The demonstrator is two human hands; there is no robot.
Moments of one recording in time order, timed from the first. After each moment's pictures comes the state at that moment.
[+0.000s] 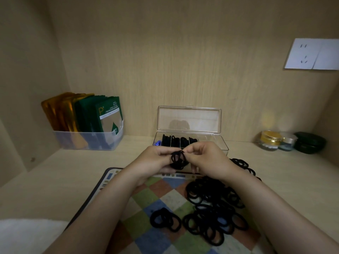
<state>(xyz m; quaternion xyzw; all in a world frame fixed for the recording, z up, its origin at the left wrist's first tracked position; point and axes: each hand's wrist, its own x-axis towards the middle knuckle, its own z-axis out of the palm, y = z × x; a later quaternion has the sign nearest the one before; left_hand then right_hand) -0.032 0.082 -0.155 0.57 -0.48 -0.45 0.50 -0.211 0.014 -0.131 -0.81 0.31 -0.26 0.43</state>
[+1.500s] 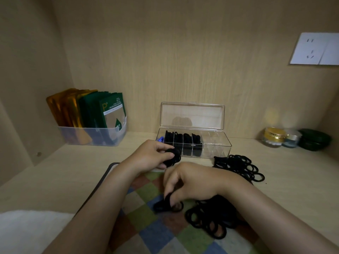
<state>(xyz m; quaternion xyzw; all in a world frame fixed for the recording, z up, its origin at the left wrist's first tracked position) -0.015 0.079 -0.161 0.66 -0.50 -0.34 0.45 -0.193 0.051 -0.137 -0.94 0.10 0.00 0.32</state>
